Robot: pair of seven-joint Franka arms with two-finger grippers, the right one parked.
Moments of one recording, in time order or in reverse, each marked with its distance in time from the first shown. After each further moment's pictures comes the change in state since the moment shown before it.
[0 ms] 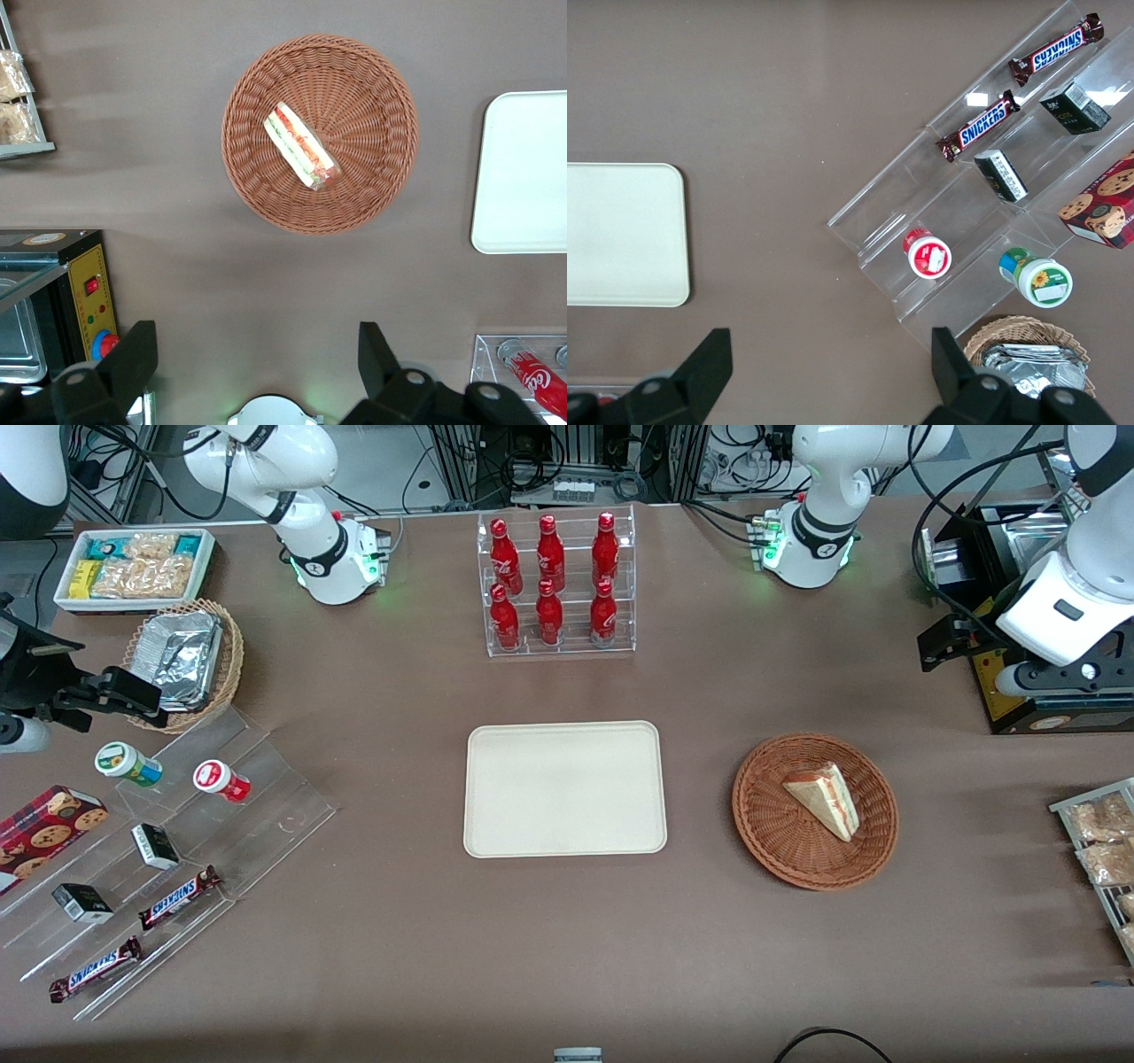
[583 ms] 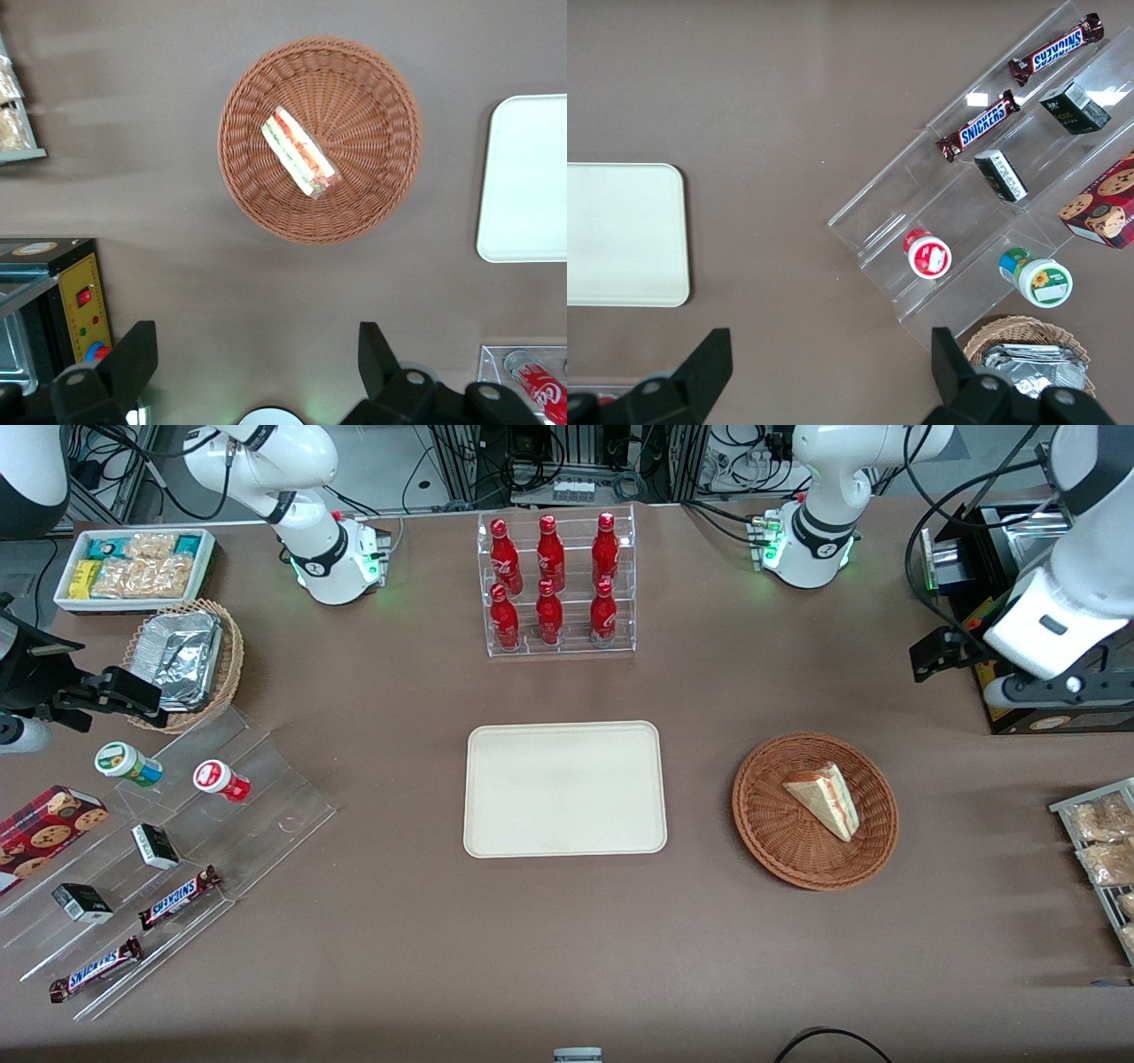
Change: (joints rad) arm 0.000 0.005 0.004 -0.078 0.000 0.080 0.001
